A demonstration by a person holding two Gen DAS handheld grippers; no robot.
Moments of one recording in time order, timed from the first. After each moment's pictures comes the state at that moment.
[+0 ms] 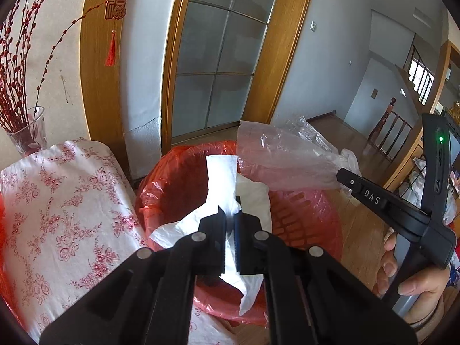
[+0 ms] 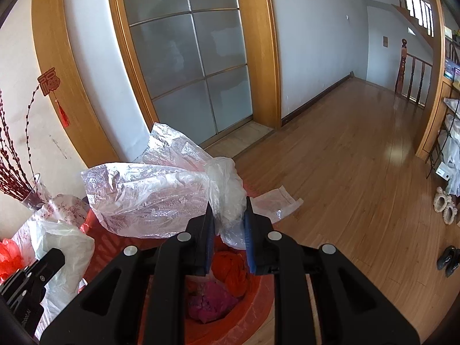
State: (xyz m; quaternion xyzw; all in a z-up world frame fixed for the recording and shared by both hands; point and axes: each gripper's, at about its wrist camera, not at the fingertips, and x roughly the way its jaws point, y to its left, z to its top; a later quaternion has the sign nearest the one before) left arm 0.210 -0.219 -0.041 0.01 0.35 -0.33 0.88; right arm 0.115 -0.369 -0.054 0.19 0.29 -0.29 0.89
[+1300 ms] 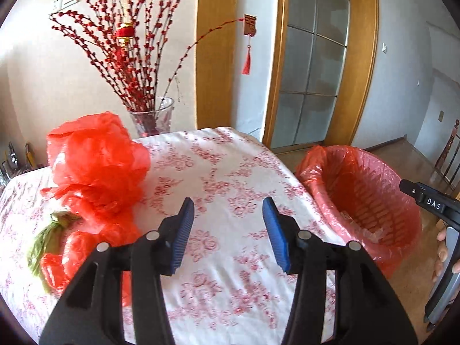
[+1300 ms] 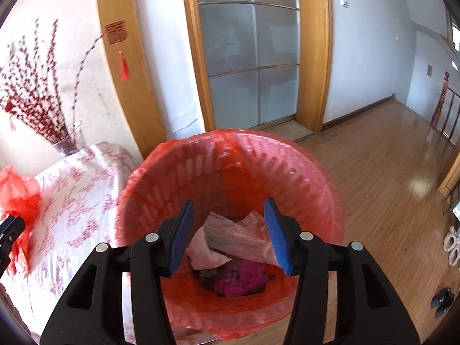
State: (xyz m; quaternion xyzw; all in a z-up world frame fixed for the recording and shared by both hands) left arm 0.174 -0.033 -0.035 0.02 0.31 -0.12 0.94; right arm 0.115 -0.289 -0.056 0.12 0.32 -0.17 0.92
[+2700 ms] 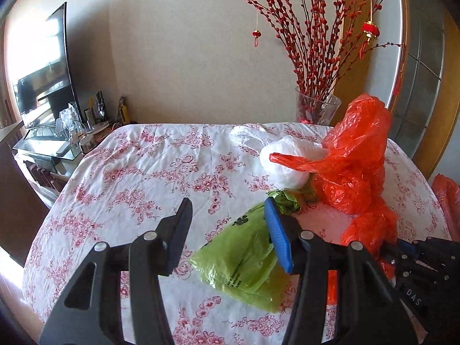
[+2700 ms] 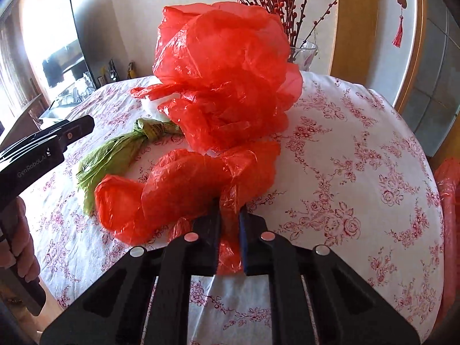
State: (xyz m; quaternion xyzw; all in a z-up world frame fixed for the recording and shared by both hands) left arm 0.181 0.203 -0.060 -0.04 0.33 0.09 0.94; right arm 0.204 0.036 -0.100 -0.03 0.41 0.17 0.90
